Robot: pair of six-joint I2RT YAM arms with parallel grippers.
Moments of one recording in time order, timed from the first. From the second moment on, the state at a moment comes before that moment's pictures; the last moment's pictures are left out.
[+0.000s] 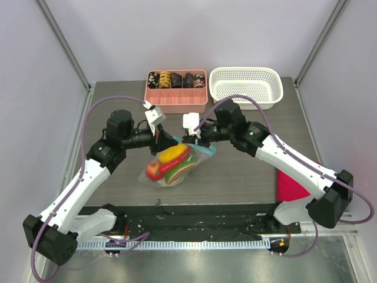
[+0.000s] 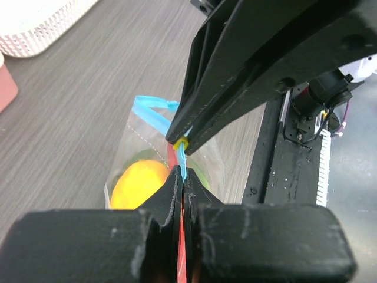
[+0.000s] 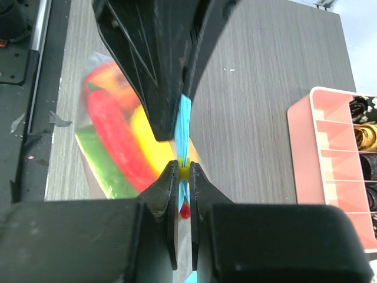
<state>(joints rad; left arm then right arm) -0.45 1.03 0.98 -0.29 0.78 0.04 0.77 1.35 1.29 -0.40 -0.57 -0.62</state>
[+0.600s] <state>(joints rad) -0.44 0.99 0.98 -0.26 0.78 0.02 0.69 1.35 1.25 -0.43 -0.59 -0.69</state>
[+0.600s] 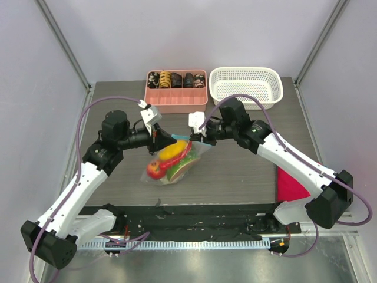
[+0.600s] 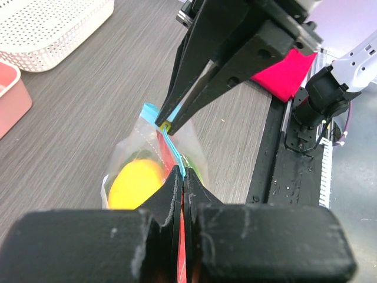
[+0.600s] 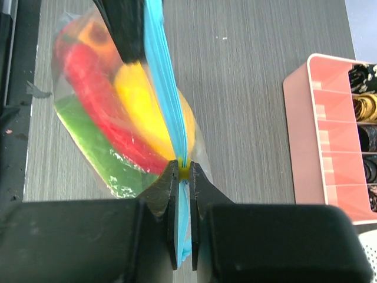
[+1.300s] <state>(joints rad) -0.39 0.93 0.98 -0.23 0.81 0.02 0.55 1.38 1.17 -0.54 -0.55 -0.84</state>
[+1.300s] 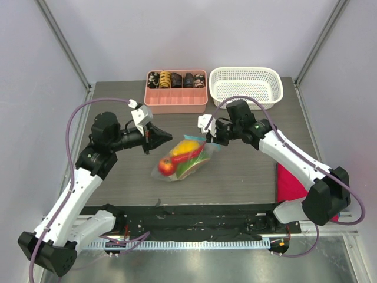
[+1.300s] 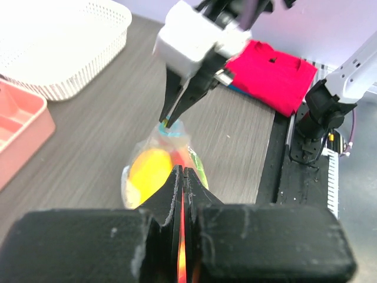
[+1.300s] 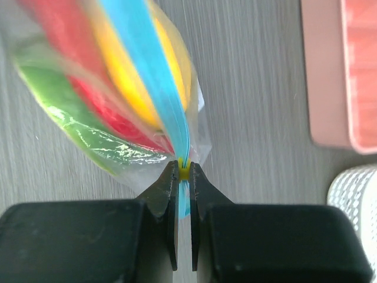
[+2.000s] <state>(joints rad) -0.41 0.94 0.98 -0.23 0.87 0.12 0.65 1.35 1.31 -0.60 -0.63 -0.61</state>
